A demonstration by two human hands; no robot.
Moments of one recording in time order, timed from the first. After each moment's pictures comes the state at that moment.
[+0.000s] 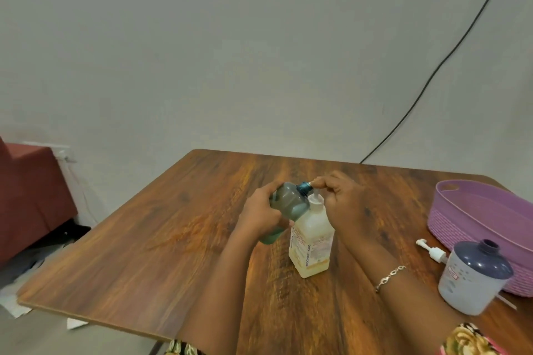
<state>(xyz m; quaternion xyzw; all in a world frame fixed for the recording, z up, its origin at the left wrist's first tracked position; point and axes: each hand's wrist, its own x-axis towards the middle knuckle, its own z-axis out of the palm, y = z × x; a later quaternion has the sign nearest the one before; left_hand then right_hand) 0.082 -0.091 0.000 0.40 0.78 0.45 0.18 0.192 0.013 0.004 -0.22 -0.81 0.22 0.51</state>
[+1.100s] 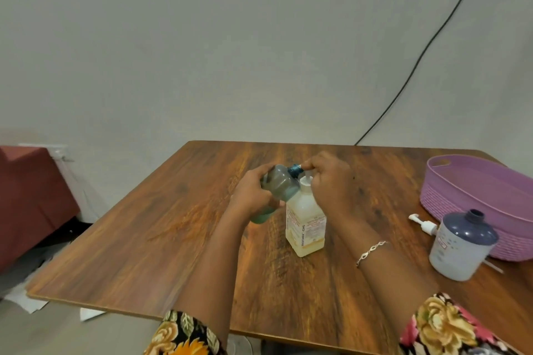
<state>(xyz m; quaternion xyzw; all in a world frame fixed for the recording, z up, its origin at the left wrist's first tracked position) 0.081 -0.093 0.008 0.41 0.78 0.44 0.18 0.189 0.008 0.007 -0.25 -0.81 0.17 0.51</state>
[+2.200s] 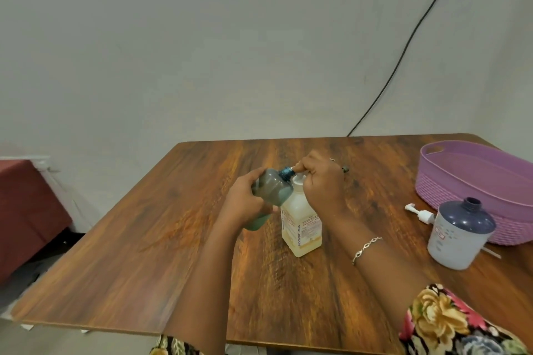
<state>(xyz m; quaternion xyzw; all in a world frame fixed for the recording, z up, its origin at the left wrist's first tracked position) 0.074 -0.090 -0.001 0.43 0.78 0.42 0.18 0.183 0.013 -0.006 -0.22 -0.80 0.20 0.52</state>
